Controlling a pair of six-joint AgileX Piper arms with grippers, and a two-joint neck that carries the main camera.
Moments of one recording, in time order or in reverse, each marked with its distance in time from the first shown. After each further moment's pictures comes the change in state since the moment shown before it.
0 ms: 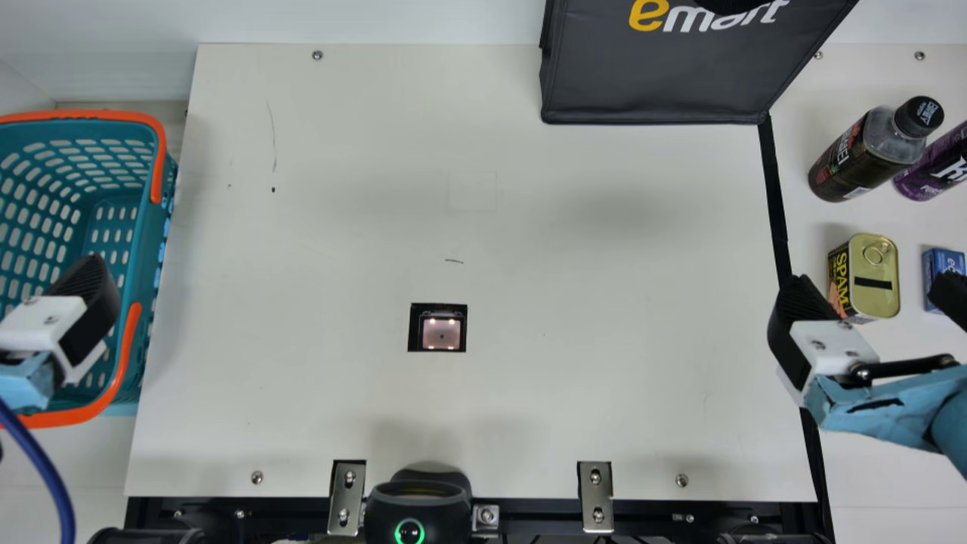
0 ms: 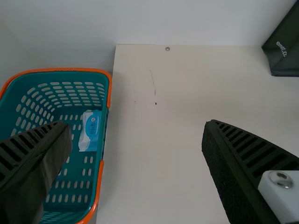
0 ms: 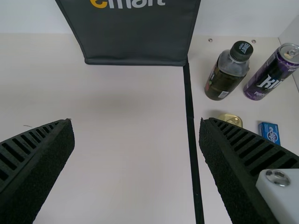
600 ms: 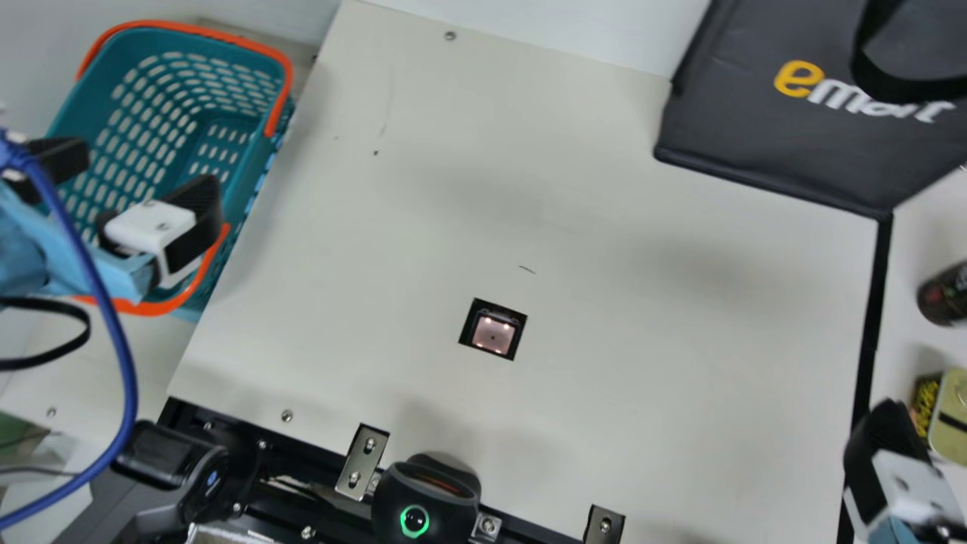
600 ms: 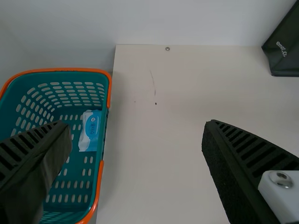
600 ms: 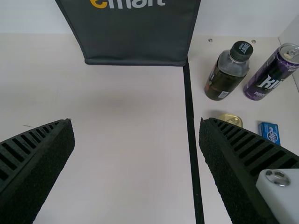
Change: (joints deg) left arm 0.0 0.0 0.0 0.0 0.0 0.0; right arm 0.0 0.0 0.0 0.0 0.0 0.0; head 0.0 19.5
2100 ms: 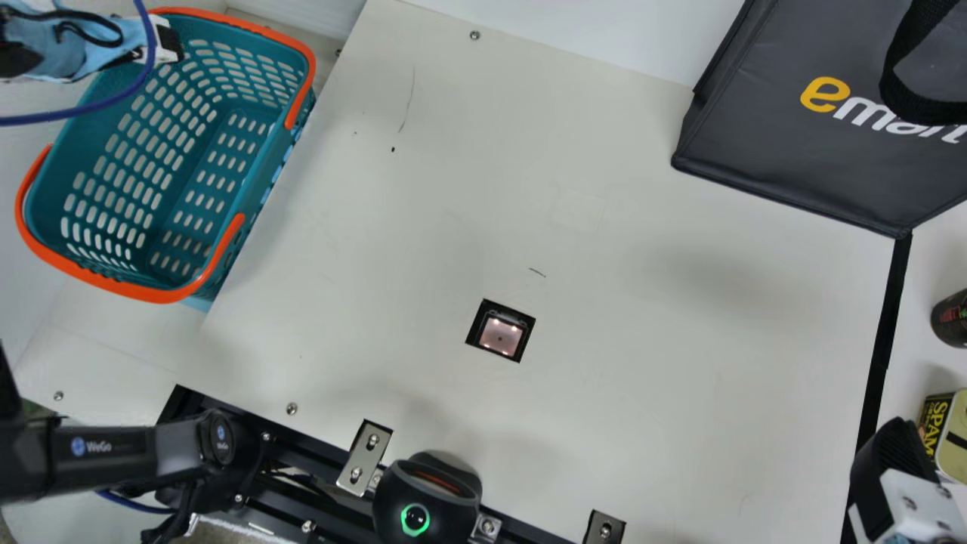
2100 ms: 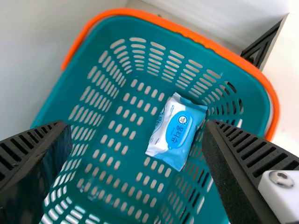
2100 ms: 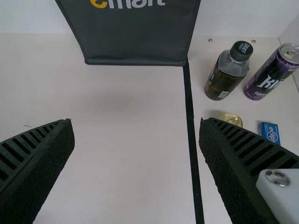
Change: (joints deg) left arm 35.4 50.6 -9.4 -7.3 -18.9 12.1; right arm 0.0 0.0 0.0 0.0 0.0 0.0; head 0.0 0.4
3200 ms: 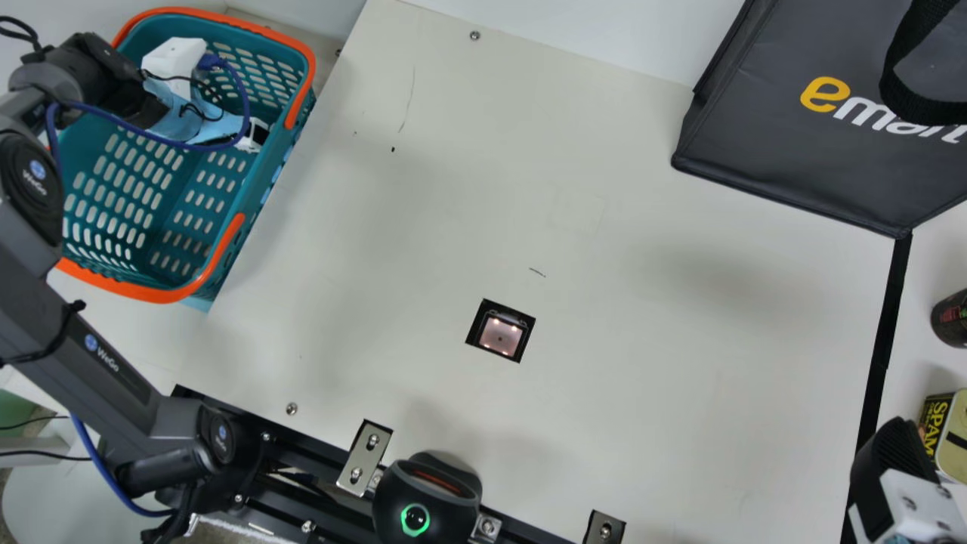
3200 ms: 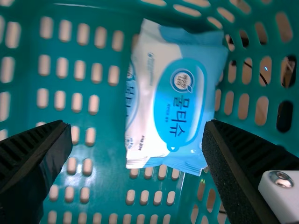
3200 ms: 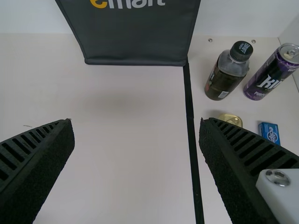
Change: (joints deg) left arm 1.0 28.9 0.1 -14.2 -5.5 31.1; right arm 0.0 0.0 0.0 0.0 0.0 0.0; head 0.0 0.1
